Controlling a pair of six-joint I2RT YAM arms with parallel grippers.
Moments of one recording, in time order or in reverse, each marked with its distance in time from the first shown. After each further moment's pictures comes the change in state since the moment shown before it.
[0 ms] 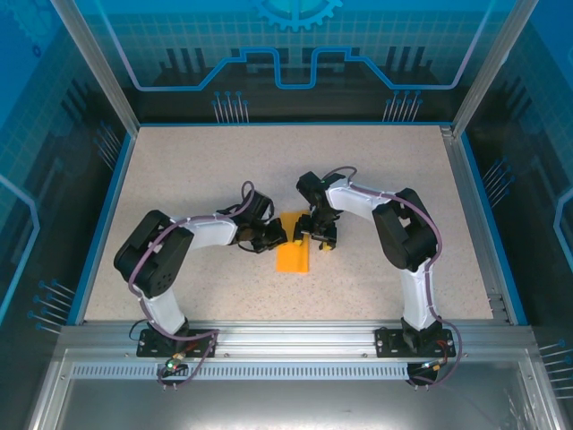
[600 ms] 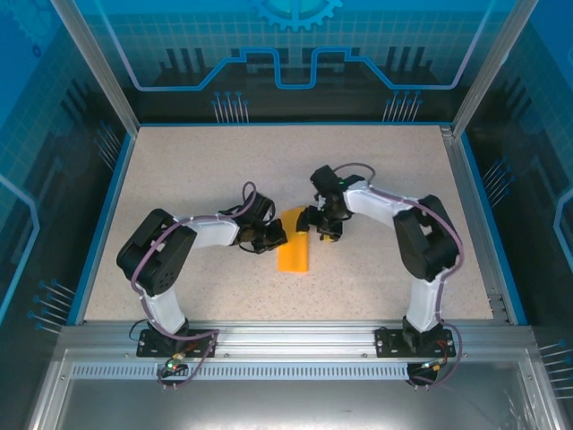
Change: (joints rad) left arm -0.008 0.018 -0.002 0.013 -0.032 0.000; right arm -0.075 -0.216 -0.186 0.251 -0.096 -0.064
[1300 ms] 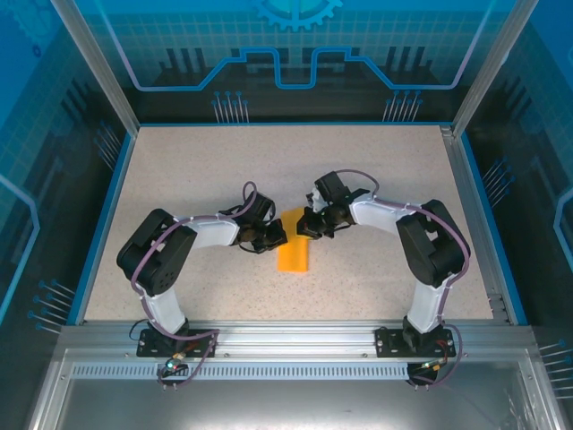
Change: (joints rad) left arm -0.002 0.000 0.000 -0.002 -0.002 0.008; right arm 0.007 -0.011 -0.145 0.317 -0.202 0.002
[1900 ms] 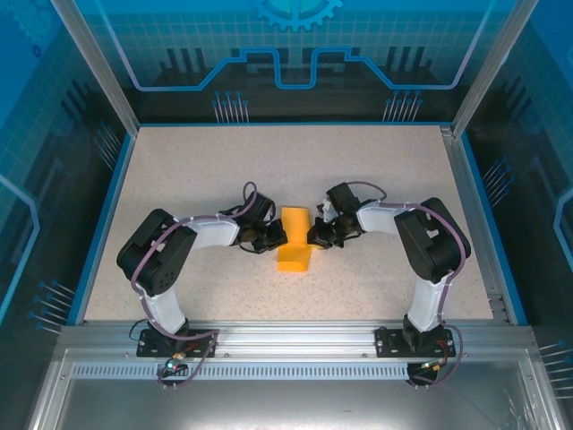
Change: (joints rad) left arm -0.002 0.000 0.000 -0.002 -0.005 0.003; right arm -0.063 0.025 -0.144 0.099 -0.029 -0.055
